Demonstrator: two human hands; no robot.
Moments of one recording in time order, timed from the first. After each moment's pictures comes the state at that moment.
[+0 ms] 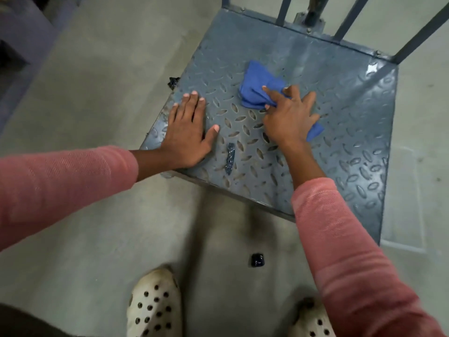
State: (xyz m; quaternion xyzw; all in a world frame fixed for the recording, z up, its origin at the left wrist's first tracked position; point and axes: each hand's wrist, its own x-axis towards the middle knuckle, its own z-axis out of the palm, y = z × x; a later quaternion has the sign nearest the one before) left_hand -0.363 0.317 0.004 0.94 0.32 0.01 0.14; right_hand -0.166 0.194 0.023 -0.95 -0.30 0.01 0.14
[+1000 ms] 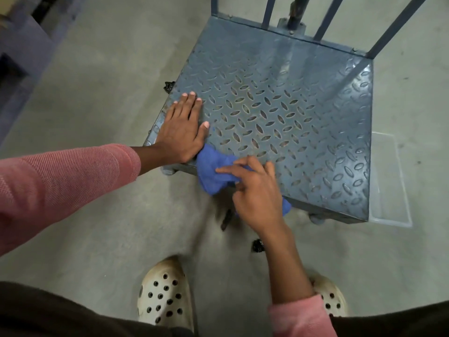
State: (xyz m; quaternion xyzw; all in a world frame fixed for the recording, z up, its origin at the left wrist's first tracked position) left_hand -0.381 0.320 0.015 0.96 0.26 0.02 0.12; right_hand -0.332 0.086 0.039 -0.86 -0.41 0.11 0.27
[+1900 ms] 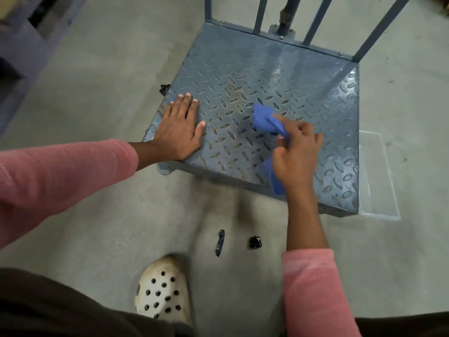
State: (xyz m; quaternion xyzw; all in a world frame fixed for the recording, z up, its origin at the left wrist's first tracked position) left_hand -0.380 0.317 0.019 0.96 0.26 0.00 0.10; right_hand -0.250 0.082 0.051 -0.90 -0.28 -0.06 0.33
